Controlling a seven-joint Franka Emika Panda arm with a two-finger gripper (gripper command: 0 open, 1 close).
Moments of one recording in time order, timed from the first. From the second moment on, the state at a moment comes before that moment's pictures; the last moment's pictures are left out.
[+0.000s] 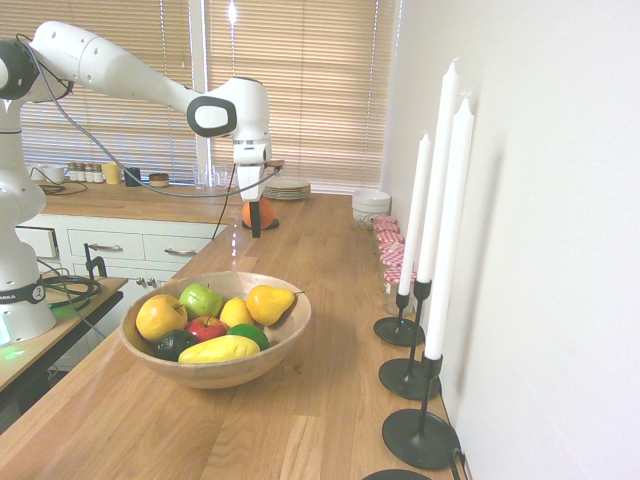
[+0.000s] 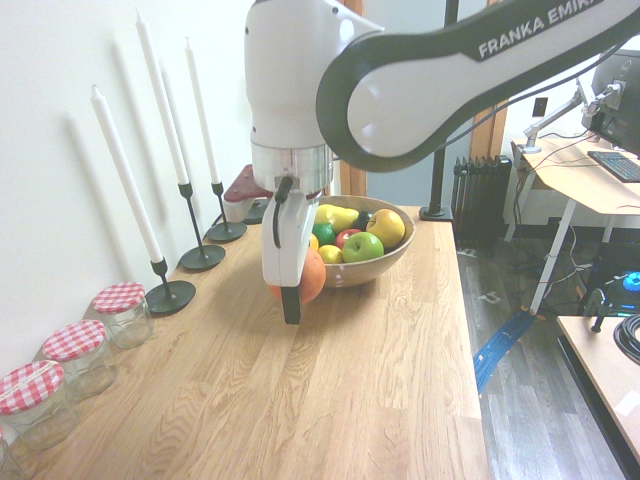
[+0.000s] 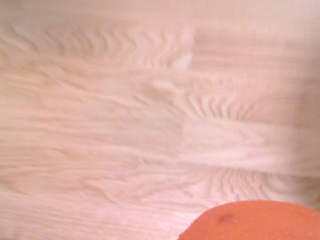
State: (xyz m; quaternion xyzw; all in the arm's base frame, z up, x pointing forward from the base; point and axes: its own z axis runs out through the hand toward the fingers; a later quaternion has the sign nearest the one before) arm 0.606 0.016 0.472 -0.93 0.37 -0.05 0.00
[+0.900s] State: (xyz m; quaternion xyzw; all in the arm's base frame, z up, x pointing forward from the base) arm 0.622 0.000 0.374 -0.92 0.38 -0.01 -0.03
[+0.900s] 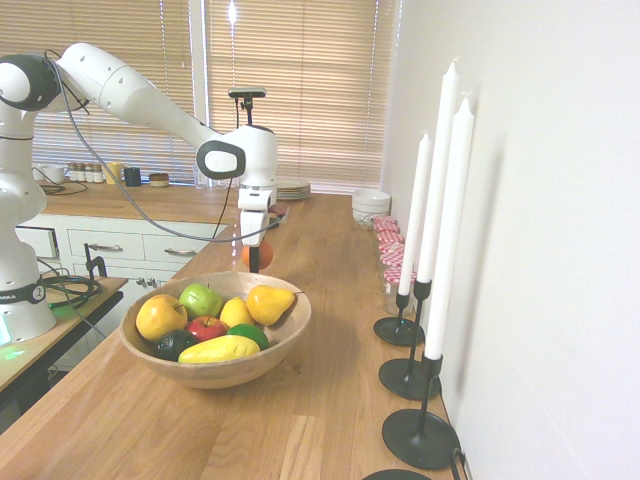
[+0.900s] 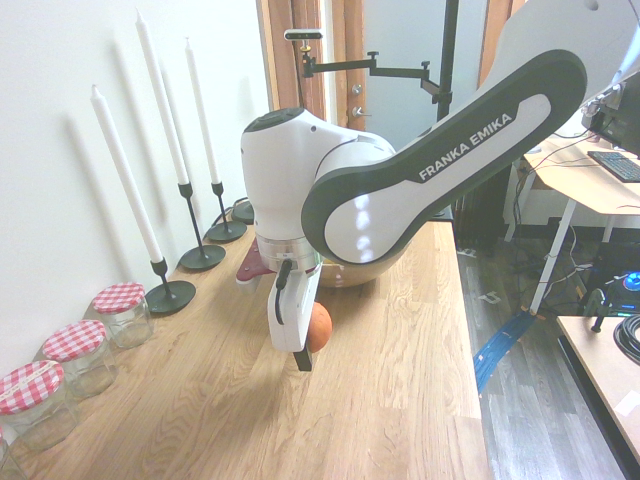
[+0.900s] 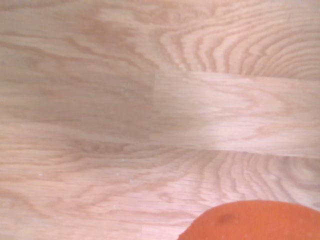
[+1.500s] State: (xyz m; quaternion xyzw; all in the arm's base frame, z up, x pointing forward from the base) arm 0.627 -0.003 0.360 -0.92 0.39 -0.01 -0.03
